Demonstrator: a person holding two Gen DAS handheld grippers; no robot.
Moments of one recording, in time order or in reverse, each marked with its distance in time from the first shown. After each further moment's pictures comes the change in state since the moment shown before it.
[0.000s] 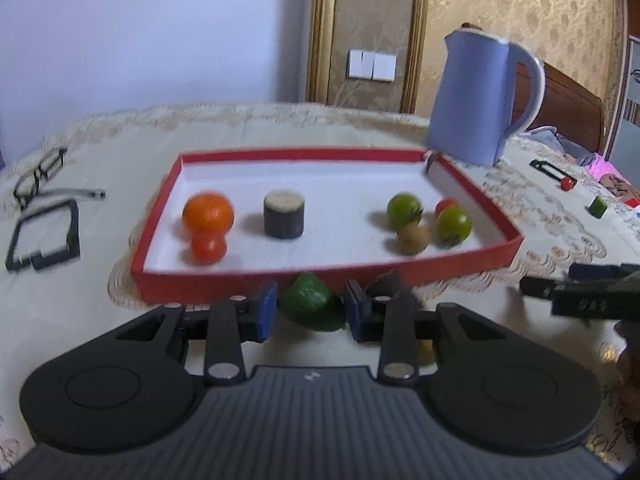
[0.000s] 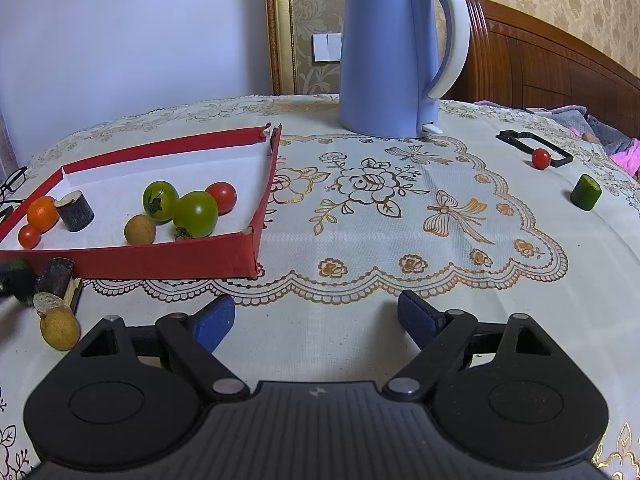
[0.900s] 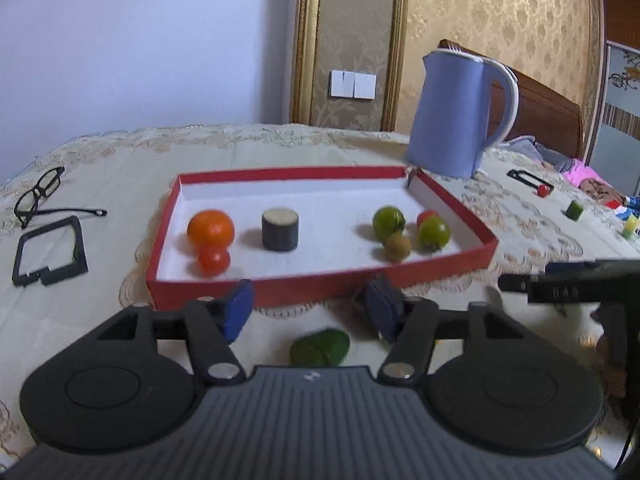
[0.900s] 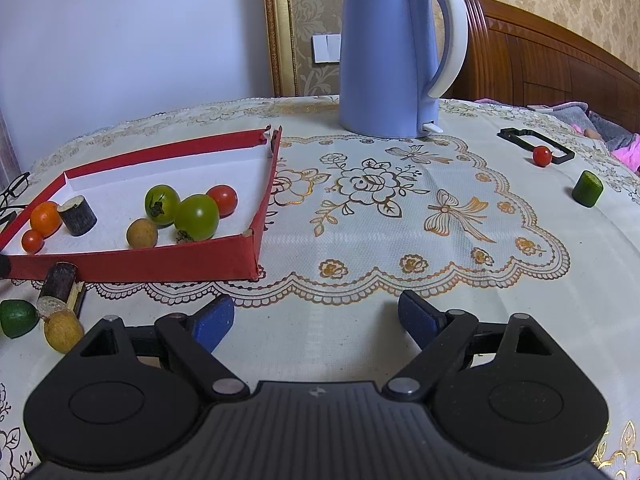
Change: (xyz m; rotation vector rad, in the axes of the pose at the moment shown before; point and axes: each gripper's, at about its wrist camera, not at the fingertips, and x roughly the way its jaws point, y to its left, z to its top) left arm -0.021 0.011 -0.012 0.031 -0.043 -0.065; right arm 0.000 -0.002 0.001 0.014 -0.004 0.011
